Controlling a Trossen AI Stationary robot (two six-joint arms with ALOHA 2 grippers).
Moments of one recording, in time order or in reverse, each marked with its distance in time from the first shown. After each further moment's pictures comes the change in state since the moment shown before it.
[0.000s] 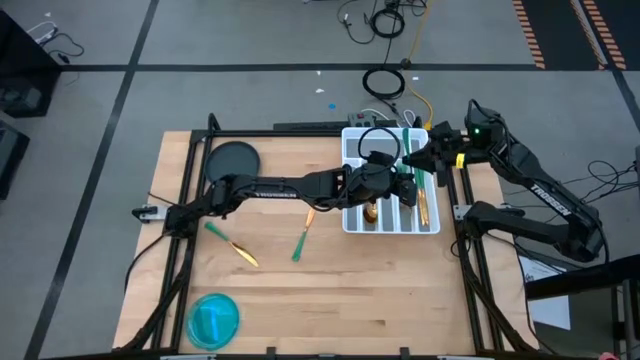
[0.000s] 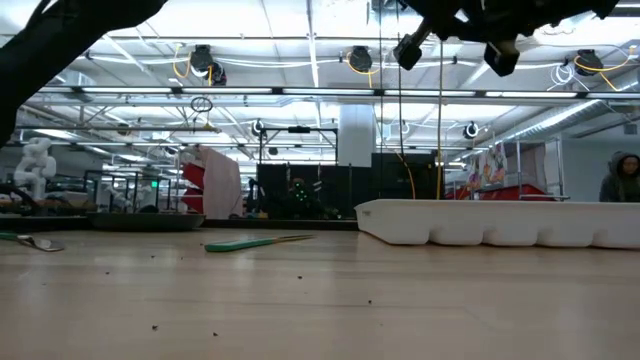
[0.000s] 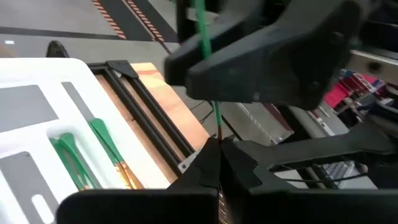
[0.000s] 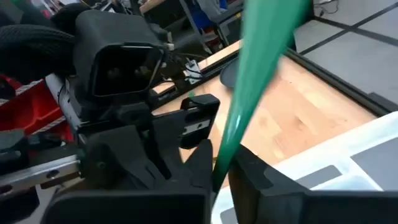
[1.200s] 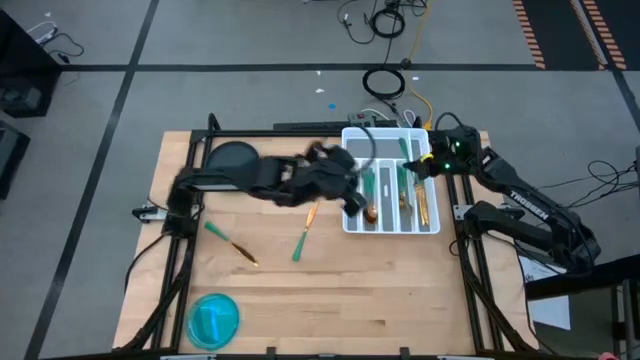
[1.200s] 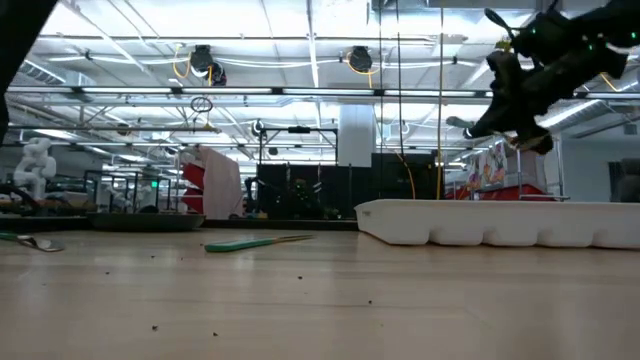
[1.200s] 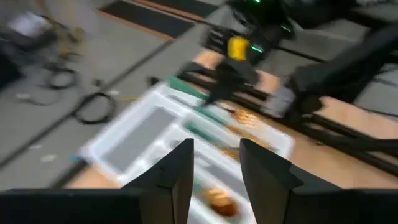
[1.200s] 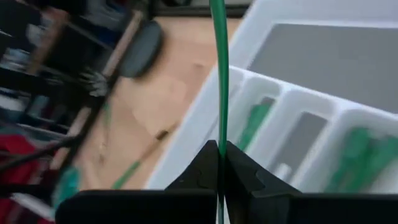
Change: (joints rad) left arm -0.088 -0.321 0.000 -0.637 -0.174 0.420; right arm -0.152 -0.027 -0.360 0.137 0.168 0.322
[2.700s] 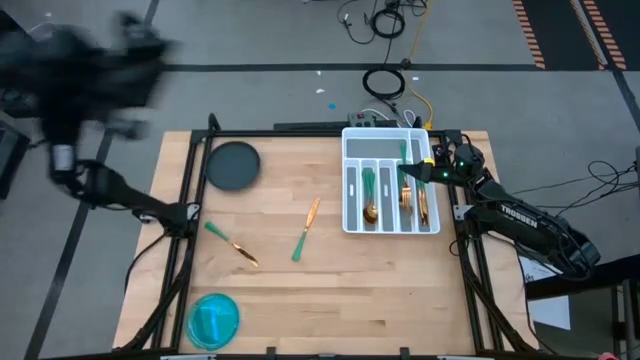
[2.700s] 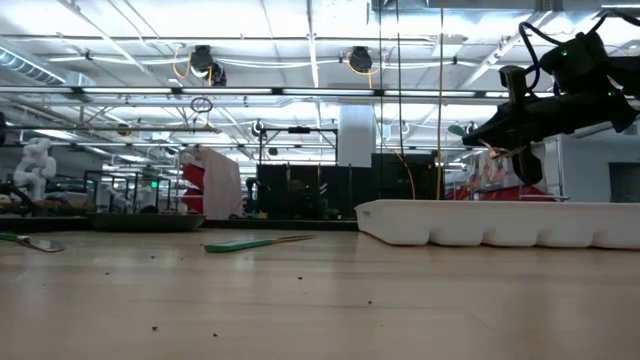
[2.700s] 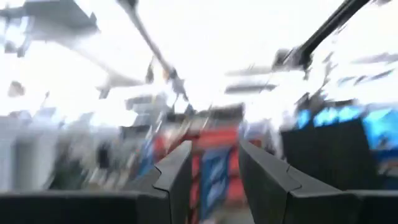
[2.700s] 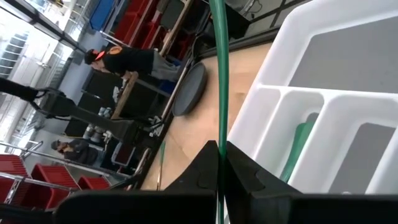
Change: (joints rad) left arm 0.274 -0.691 -0.054 0.491 0.756 0.423; right arm -0.018 -0.064 -0.370 0.672 -0.095 0.372
